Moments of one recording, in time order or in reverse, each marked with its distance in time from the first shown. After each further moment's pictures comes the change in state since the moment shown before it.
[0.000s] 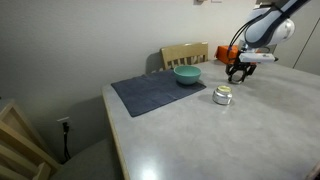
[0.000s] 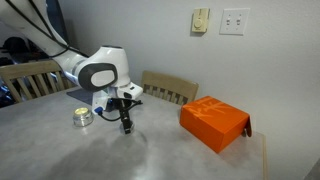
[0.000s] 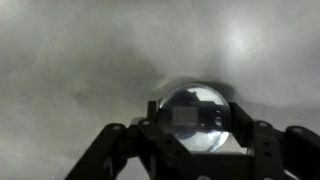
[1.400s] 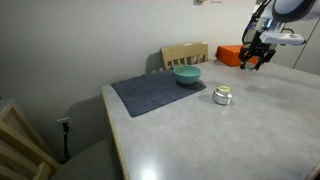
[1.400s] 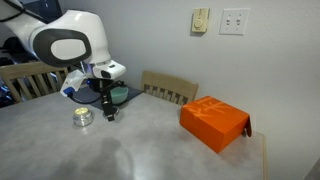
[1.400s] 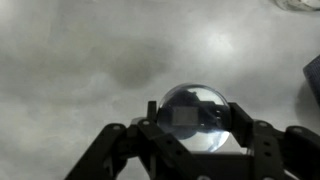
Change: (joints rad) arm -0.001 -0.344 0.019 -0.299 -0.006 0.002 -0.001
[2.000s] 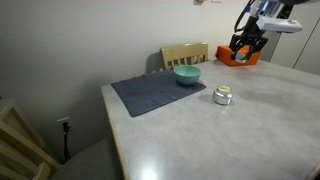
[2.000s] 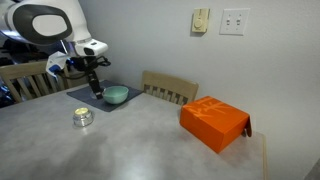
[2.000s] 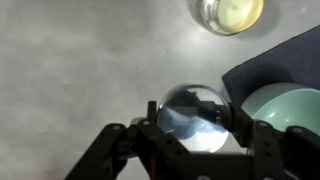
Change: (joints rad) arm 0.087 -0.120 0.049 -0.021 -0.050 -0.005 0.033
